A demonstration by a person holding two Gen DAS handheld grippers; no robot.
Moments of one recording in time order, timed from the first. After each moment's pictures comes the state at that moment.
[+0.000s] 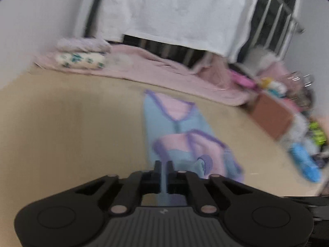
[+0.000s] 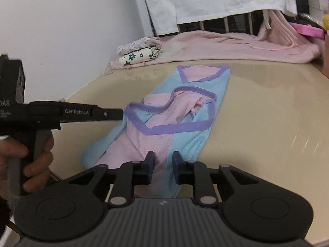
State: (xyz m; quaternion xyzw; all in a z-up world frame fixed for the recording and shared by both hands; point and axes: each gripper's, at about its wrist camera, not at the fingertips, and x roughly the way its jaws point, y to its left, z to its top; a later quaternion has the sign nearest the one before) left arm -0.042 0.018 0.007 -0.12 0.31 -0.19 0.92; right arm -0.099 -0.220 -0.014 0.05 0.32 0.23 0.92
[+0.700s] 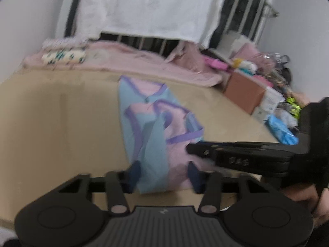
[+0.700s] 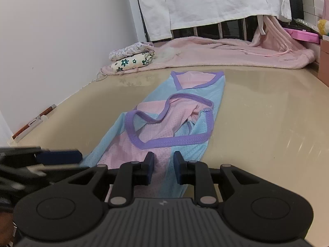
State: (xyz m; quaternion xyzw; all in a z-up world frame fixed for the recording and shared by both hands) left arm -0.118 0.004 0.000 -0.08 0.31 -0.21 0.92; right arm -0.090 -0.210 -0.015 0.04 0.31 0.20 0.93
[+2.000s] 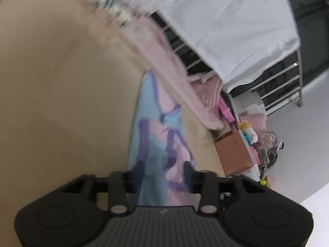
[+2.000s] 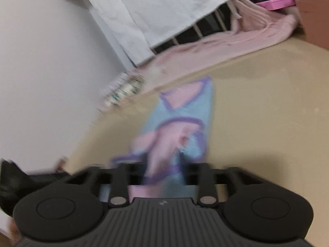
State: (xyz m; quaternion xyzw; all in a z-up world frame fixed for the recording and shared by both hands) left arm -0.038 0.060 -0.021 -0.36 0.33 -0.21 0.85; right arm -0.064 -0.243 -0.007 0.19 0.29 0.18 0.92
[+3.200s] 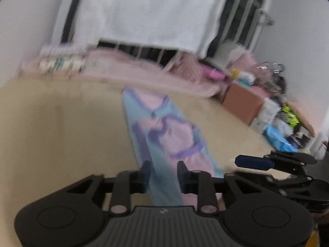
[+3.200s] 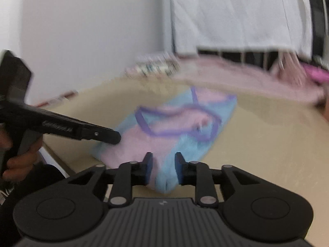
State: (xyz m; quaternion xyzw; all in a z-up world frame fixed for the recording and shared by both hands) left arm -0.101 0.042 0.007 -0.07 0.27 -0.26 0.93; right arm -0.143 -0.211 0.005 -0.06 0.22 0.29 0.93
